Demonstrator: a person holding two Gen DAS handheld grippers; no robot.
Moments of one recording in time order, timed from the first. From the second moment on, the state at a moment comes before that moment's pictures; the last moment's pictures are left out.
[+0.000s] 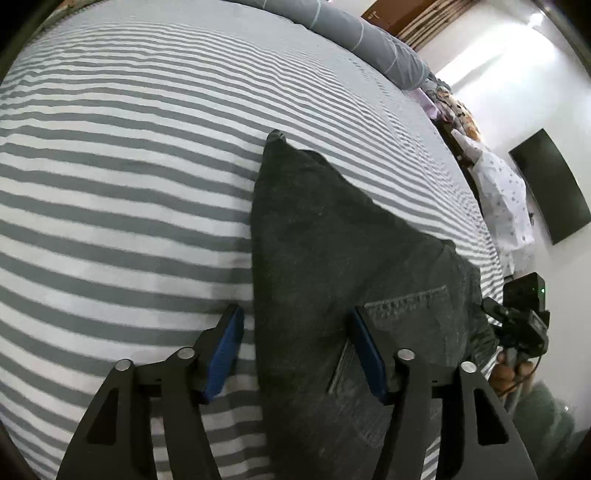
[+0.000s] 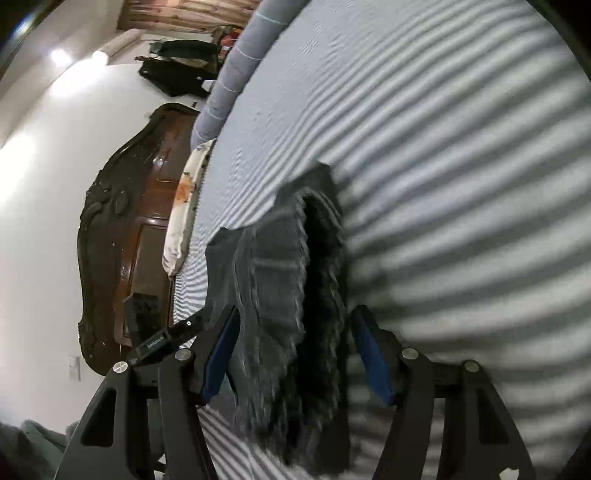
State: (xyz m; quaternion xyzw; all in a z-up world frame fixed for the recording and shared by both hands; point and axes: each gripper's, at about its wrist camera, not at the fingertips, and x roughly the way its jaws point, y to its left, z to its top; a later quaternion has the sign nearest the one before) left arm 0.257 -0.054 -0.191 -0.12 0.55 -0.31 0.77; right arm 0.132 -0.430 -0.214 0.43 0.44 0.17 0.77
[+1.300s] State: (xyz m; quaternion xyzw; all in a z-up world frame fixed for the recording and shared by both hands) left arm 0.330 0.040 -0.118 -0.12 0.48 -0.21 0.84; right arm 0.277 -0.282 -0.141 0.34 0.50 0.17 0.78
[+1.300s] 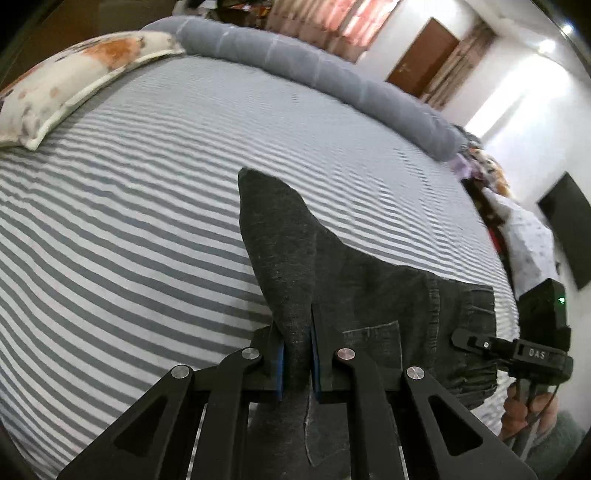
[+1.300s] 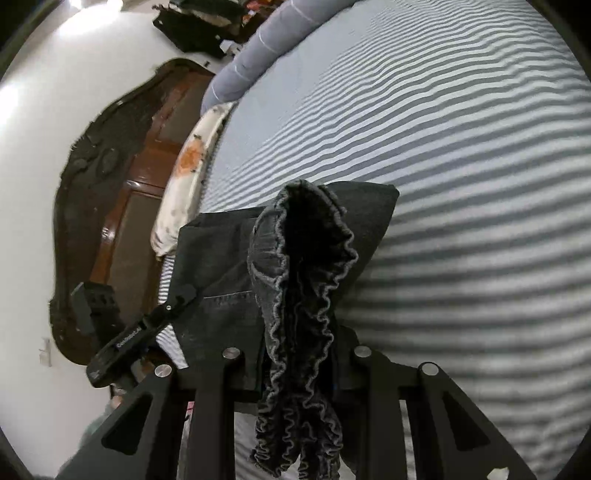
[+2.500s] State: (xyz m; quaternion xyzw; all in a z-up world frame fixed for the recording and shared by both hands) left arm 0.166 0.026 -0.089 0.05 0.45 -0.06 0.89; right arm 0.136 -0.196 -0.064 0.07 0.43 -0.05 0.90
